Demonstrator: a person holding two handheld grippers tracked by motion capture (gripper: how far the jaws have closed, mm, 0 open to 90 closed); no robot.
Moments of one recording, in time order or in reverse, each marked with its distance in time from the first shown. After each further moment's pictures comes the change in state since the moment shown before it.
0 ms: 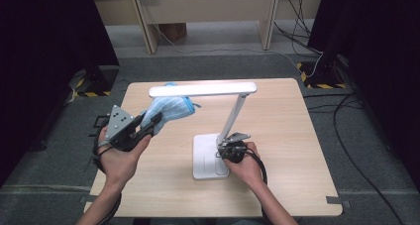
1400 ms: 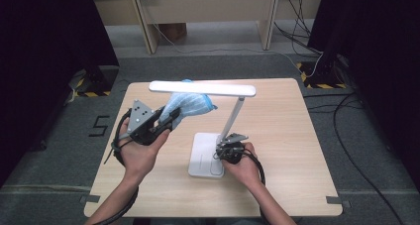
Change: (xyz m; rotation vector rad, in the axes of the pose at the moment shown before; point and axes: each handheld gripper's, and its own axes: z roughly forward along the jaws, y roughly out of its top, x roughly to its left) left arm -0.028 0.011 0.030 -0.017 -0.048 0.012; right arm 0.006 0.001 0.004 -0.015 0.006 -0.015
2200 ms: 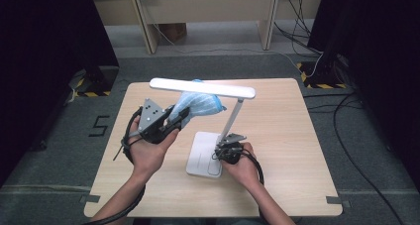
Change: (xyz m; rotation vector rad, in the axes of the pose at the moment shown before) left arm -0.012 0.002 0.015 -0.011 -0.048 0.034; right arm 0.003 0.001 0.002 -0.001 0.004 -0.015
